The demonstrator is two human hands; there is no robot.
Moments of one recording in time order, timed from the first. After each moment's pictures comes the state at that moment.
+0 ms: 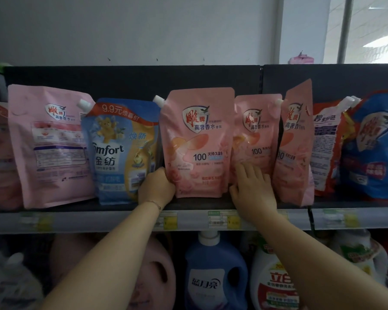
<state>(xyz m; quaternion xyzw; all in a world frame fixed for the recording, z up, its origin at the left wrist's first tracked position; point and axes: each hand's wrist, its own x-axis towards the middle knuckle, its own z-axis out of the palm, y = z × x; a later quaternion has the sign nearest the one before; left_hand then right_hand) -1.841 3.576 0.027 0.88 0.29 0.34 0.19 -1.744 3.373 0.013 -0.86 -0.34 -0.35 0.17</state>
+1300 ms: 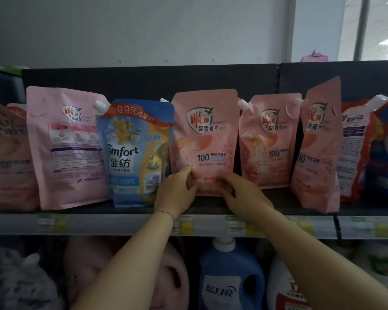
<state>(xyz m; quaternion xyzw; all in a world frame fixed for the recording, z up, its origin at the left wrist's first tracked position) -1.838 3.582 0.015 0.89 0.13 0.42 0.16 -1.751 3.411 0.020 -0.83 -0.45 -0.12 0.32</state>
